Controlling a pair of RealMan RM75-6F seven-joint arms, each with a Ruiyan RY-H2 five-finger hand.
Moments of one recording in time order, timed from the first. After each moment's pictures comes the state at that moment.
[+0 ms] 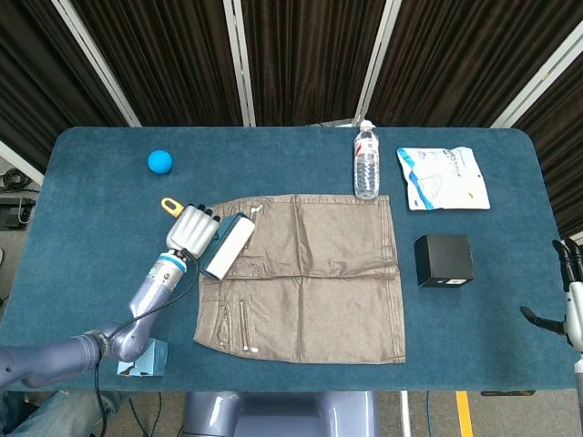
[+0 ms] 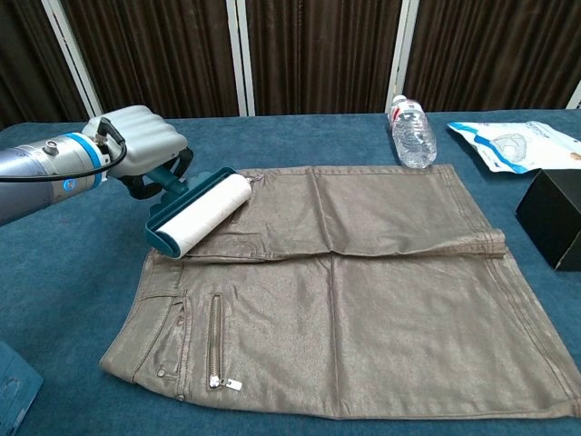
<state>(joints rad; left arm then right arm) -0.87 -1.64 -0.16 -1.24 1.00 0.90 0.97 0.08 -1.02 0.17 -1.68 -1.30 1.43 -0.02</state>
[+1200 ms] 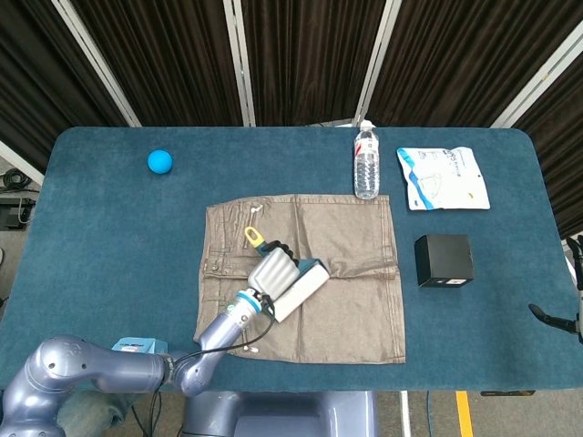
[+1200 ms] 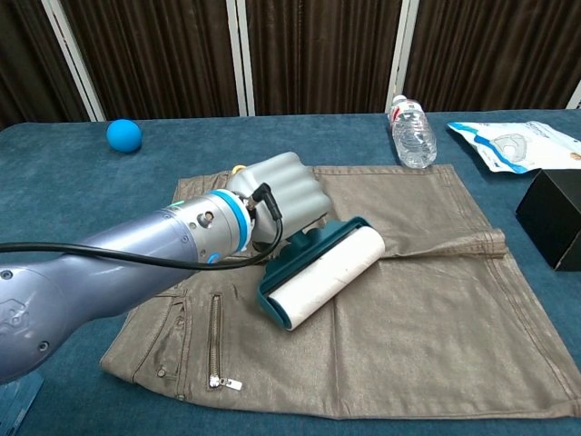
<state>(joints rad) -1.08 -1.89 -0.12 -1.34 0.88 0.99 1.34 0.08 -0.99 0.18 -1.67 -1.28 1.43 0.05</state>
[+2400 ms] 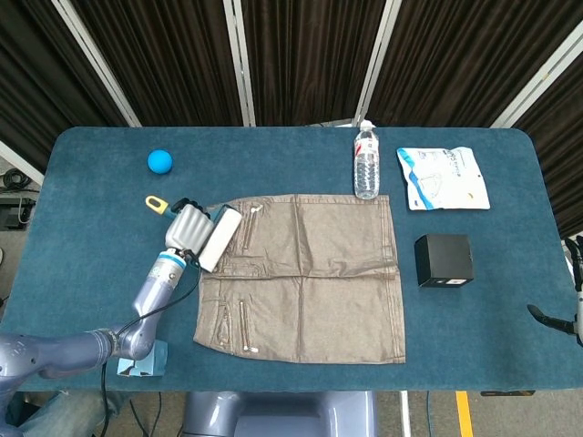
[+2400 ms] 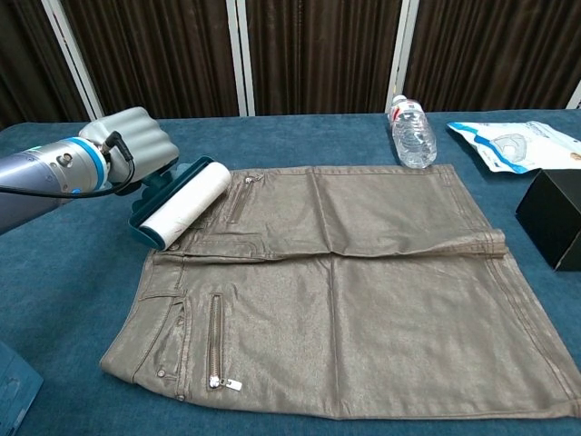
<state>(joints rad) -0.98 -1.67 -0.03 -1.21 0.81 1.00 1.24 0.08 -1.00 0.18 -1.69 -1.29 1.44 0.03</state>
